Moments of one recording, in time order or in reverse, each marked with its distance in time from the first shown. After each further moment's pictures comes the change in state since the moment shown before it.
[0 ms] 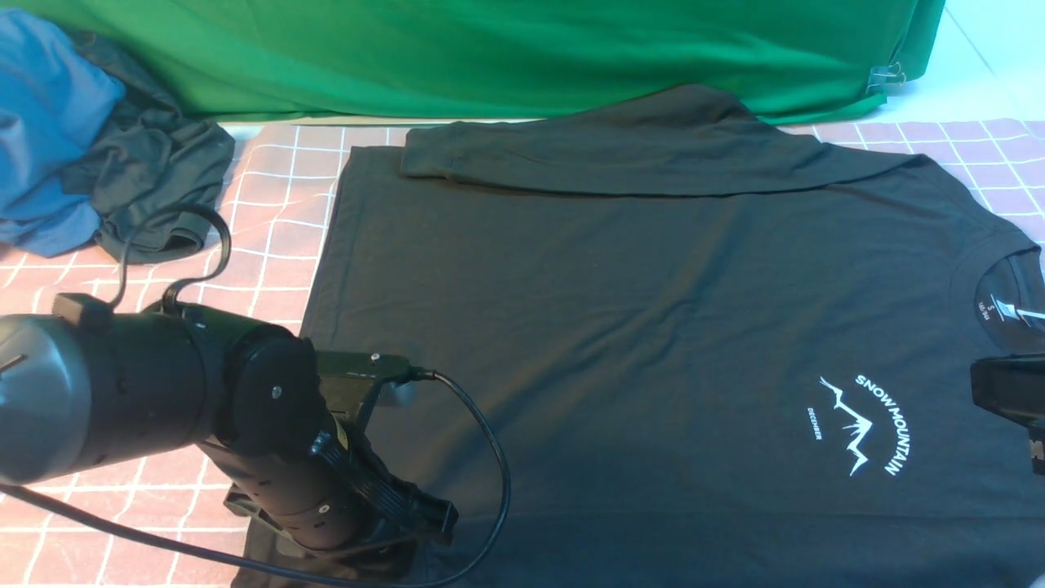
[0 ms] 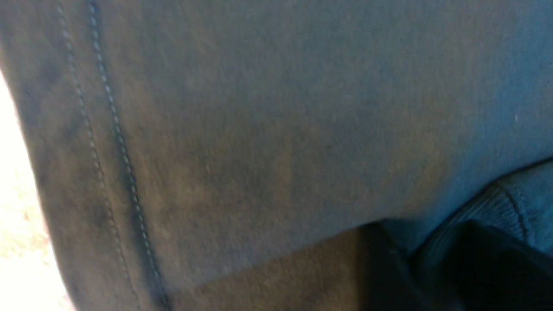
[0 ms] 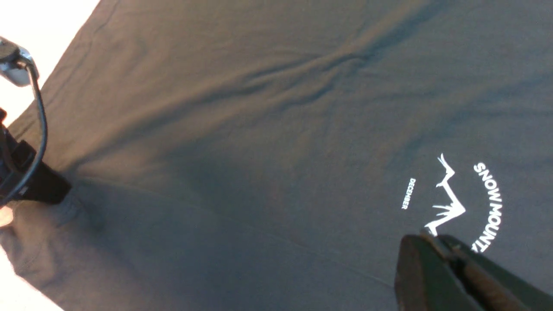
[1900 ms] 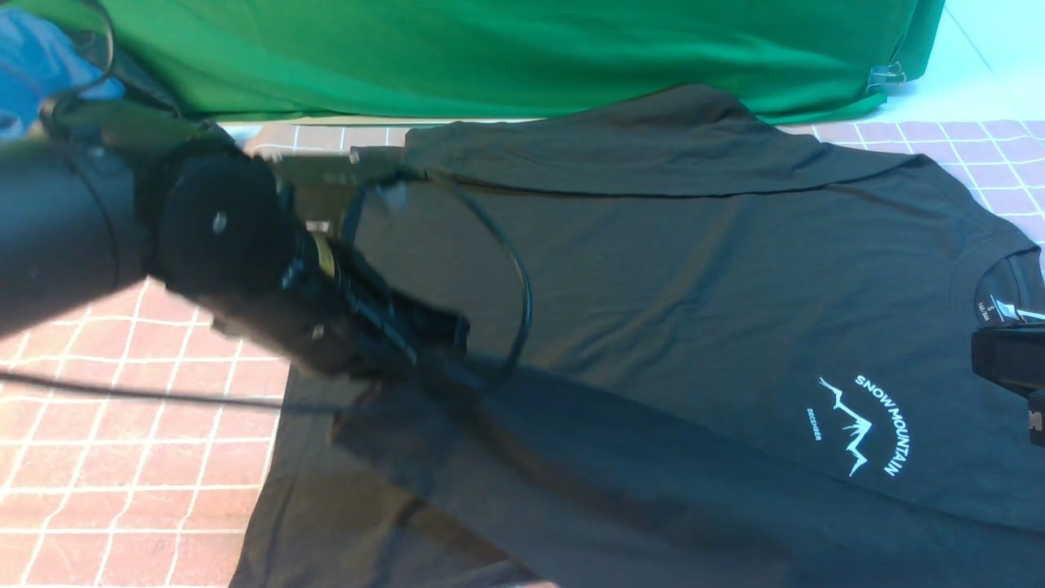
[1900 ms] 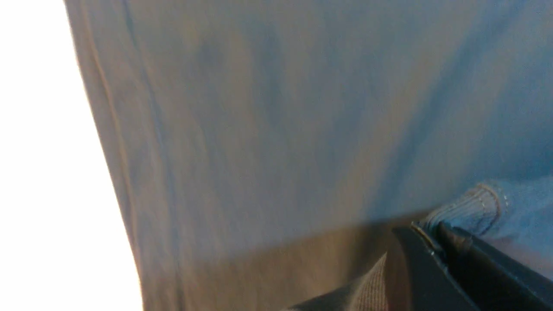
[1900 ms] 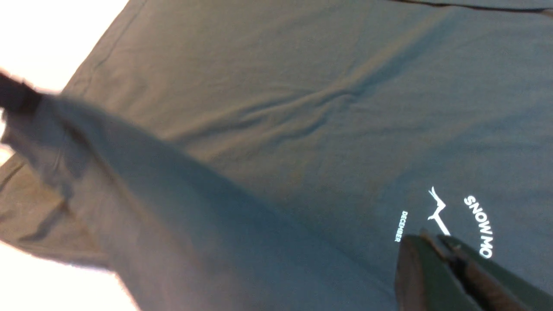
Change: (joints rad) right arm 0.000 0.000 0.000 0.003 -0.064 -0.001; left arm 0.032 -0.112 -0.326 0.200 0.112 -0.159
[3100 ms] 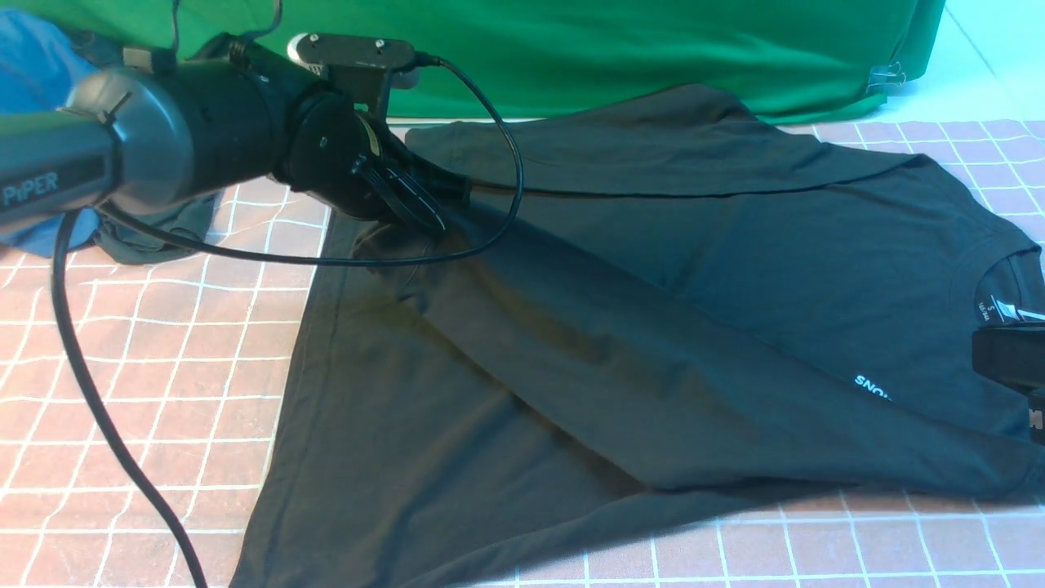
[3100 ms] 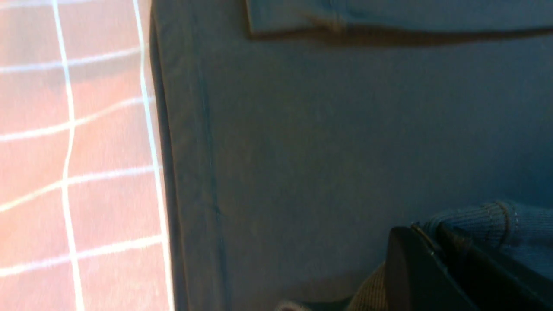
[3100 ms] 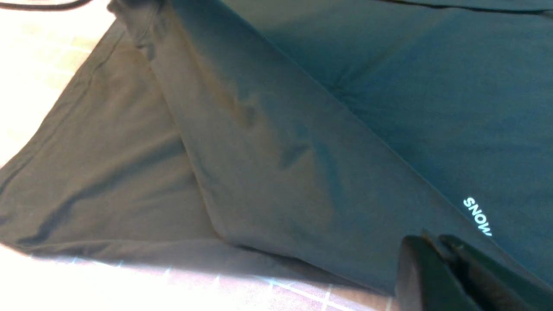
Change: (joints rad) right arm 0.000 0.000 0.000 0.001 -0.004 0.000; left arm 0.129 0.392 -0.293 0.251 -0.348 -0.017
